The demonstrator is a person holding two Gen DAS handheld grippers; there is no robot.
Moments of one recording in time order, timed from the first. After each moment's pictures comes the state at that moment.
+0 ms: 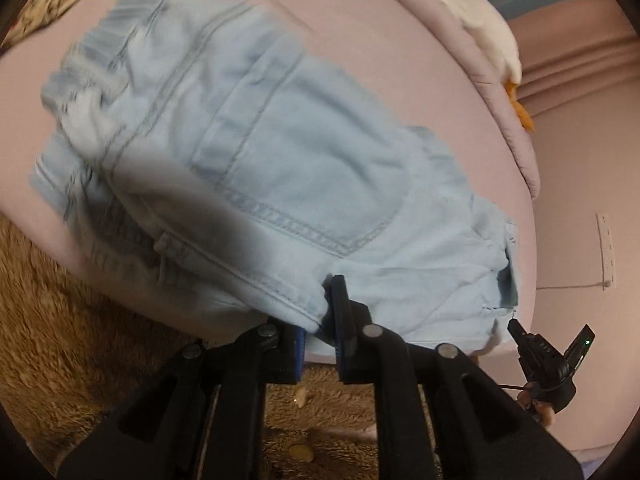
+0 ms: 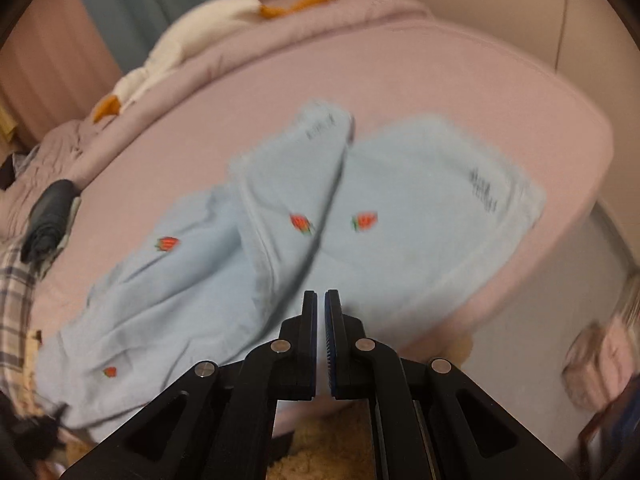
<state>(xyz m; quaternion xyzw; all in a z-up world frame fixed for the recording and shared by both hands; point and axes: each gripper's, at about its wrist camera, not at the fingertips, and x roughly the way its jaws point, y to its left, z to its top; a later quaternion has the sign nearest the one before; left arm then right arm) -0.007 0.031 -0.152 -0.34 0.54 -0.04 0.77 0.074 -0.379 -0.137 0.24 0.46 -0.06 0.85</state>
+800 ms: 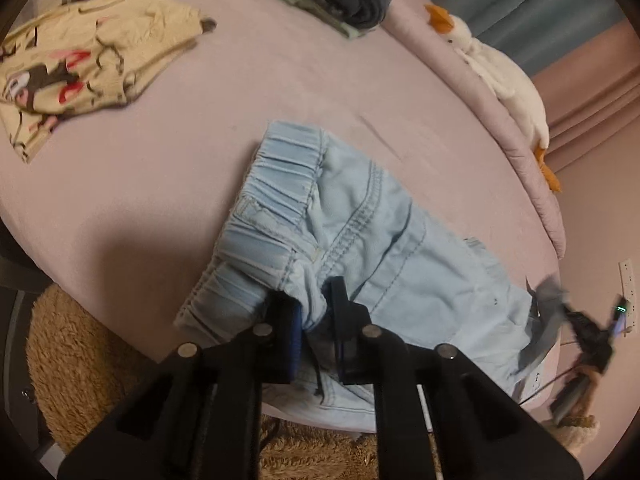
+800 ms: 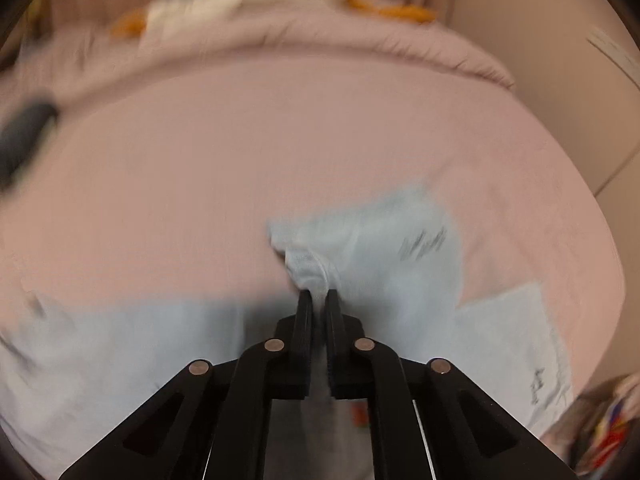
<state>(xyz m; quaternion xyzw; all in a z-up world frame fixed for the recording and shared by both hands) -0.001 0.113 -0.141 -0.32 0.47 0.05 0.82 0.215 -0.348 -0.094 0.08 0.42 -0.06 0.90</state>
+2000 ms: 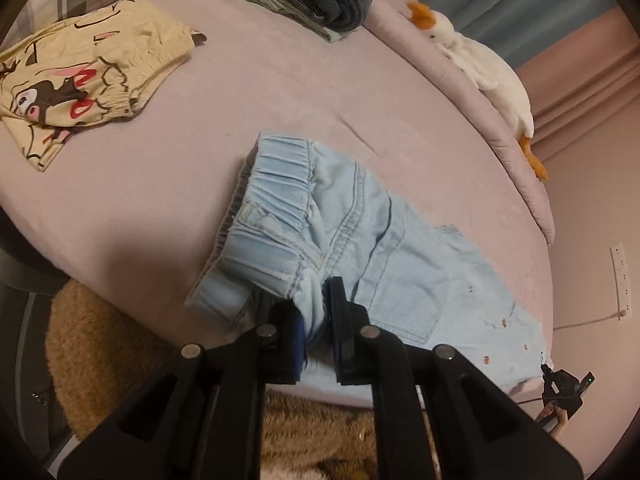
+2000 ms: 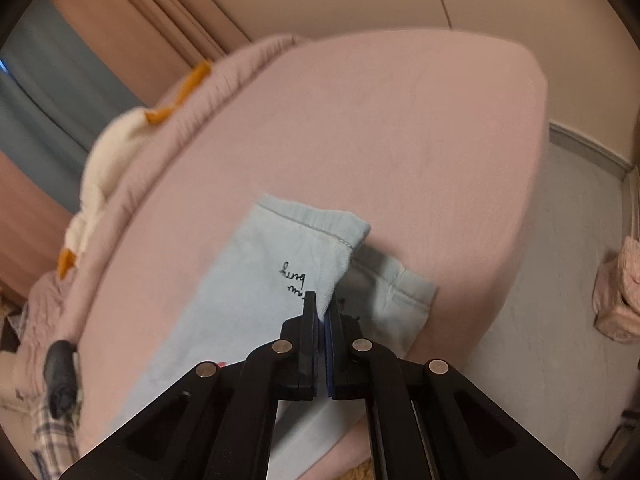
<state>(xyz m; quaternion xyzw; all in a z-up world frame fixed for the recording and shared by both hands) -0.024 0.120 -0.119 -0.32 0.48 0.02 0.82 0.038 -0.523 -0.150 0.39 0.35 -0.18 0.83</state>
